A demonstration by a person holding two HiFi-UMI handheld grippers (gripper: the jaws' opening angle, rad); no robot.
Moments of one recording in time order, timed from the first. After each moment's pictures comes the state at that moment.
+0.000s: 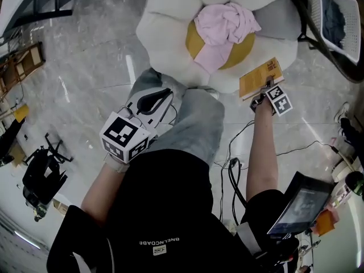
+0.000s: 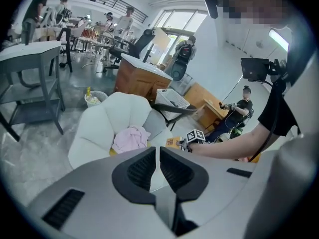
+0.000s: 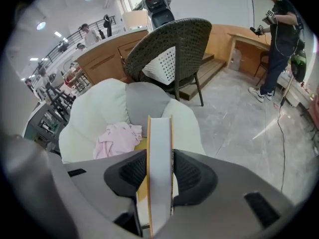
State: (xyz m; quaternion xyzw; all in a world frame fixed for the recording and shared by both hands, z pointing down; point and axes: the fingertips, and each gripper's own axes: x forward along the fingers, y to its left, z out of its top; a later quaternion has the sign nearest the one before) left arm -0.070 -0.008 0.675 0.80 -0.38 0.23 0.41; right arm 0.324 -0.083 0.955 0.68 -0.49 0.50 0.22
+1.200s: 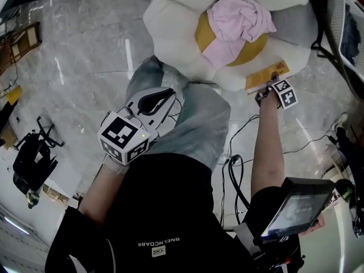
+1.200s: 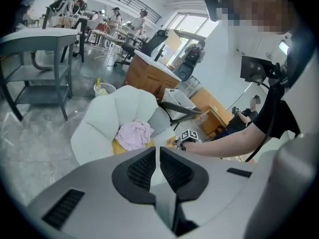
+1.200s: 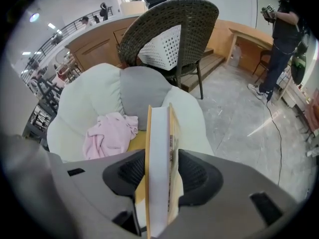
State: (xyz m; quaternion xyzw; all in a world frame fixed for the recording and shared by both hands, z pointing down) left arm -0.105 0.015 0.711 0.77 -0.40 0.21 0.45; right arm 0.298 -0.096 1.016 0.68 -0.46 0.51 0.25
